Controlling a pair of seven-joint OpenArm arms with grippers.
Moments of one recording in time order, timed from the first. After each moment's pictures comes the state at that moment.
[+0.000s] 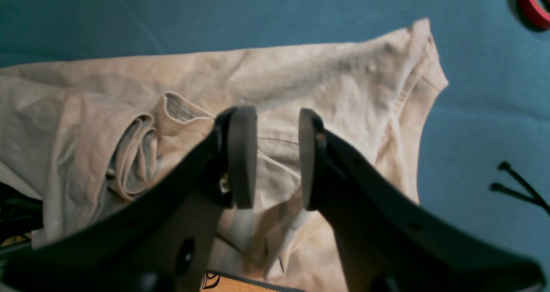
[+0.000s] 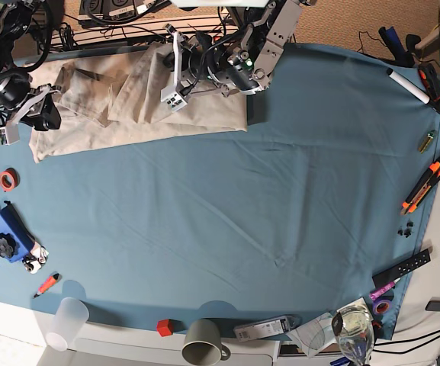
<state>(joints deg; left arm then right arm) 13.8 9.3 30.4 97.6 -19.0 -24.4 69.1 -20.7 23.1 44.8 105.2 50.9 38.9 -68.3</state>
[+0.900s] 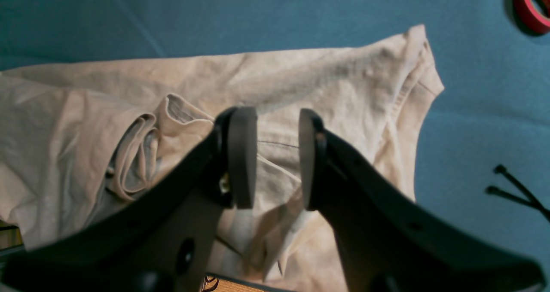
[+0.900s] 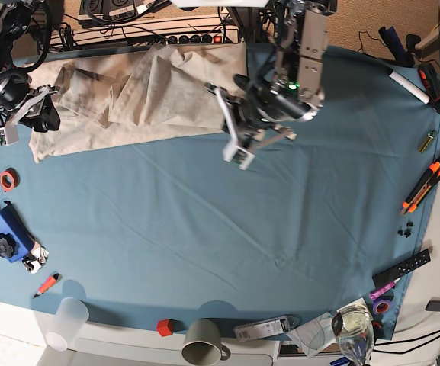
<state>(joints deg) 10.6 9.9 10.3 107.3 -7.2 -21.4 65.7 -20.7 23.3 44.8 105.2 50.9 38.9 -67.9</state>
